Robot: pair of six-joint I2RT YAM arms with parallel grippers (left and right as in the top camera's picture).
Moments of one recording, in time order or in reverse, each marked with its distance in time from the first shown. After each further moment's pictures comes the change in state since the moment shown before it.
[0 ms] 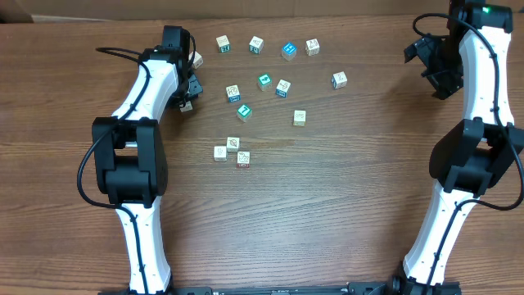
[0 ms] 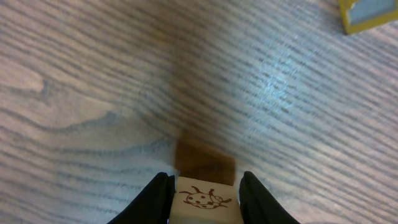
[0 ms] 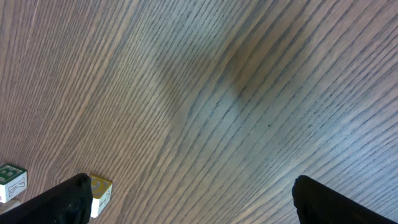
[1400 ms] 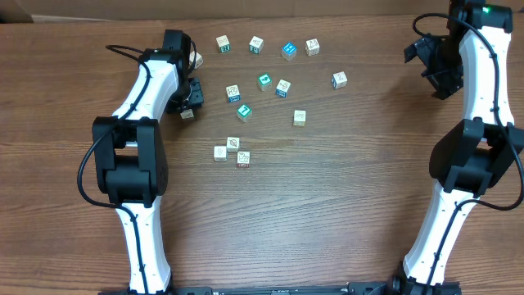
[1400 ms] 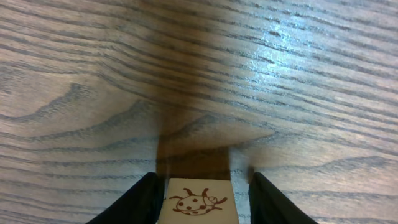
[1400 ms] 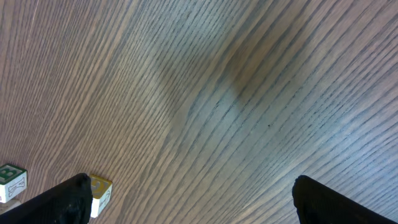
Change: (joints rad) left arm 0.000 0.002 -0.001 -0.077 0.066 0.222; right arm 0.000 0.000 0.000 0.000 0.000 0.000
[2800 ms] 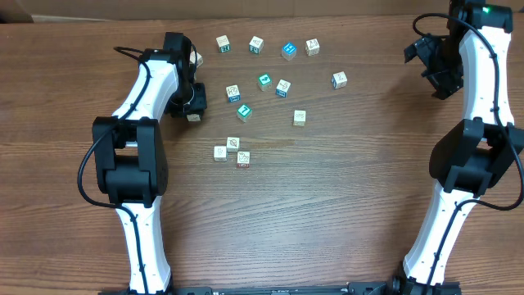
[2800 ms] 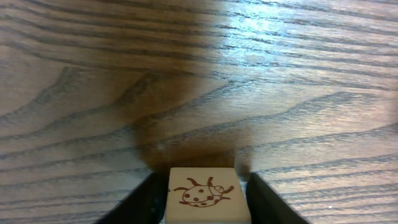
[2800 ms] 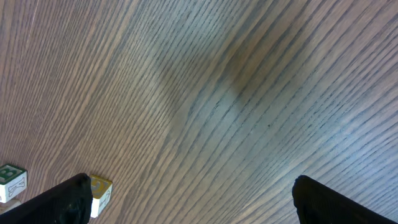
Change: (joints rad) left arm 0.000 0.000 0.000 -0.060 0.124 0.121; right arm 0.000 0.000 0.000 0.000 0.000 0.000
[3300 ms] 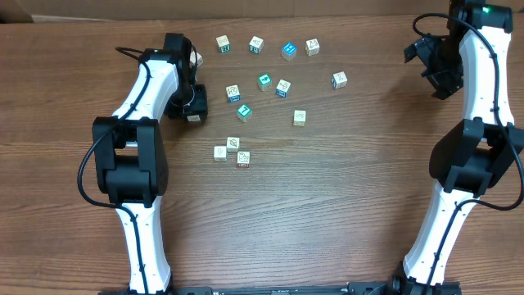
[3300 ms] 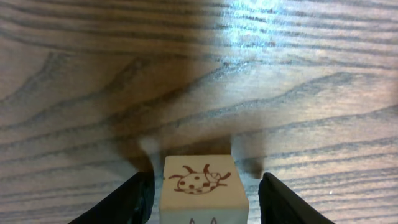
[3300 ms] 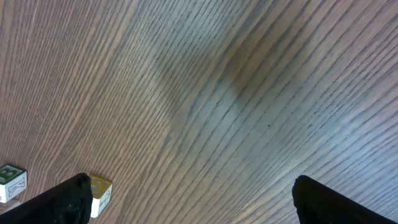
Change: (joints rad) left arm 0.000 0.000 0.007 -0.039 0.011 0.025; right arm 0.000 0.000 0.000 0.000 0.000 0.000
